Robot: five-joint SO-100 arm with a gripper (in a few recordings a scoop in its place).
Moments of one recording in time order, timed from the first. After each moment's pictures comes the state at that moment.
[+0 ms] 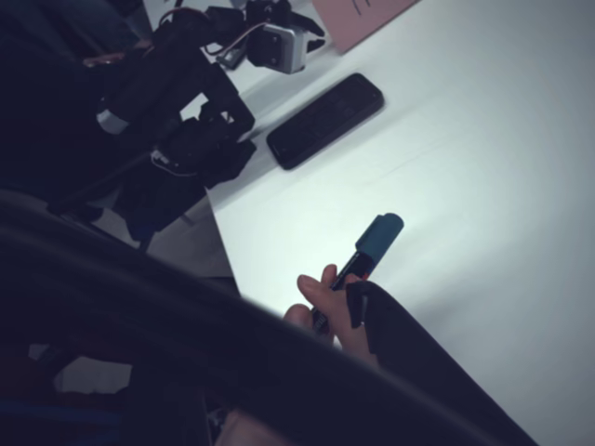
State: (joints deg) arm -80.4 101.5 82.4 41.0 -66.3
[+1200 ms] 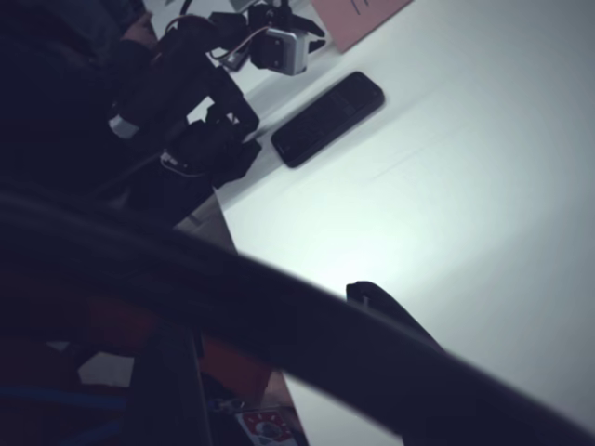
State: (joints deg) arm -80.3 103.8 78.2 48.3 -64.1
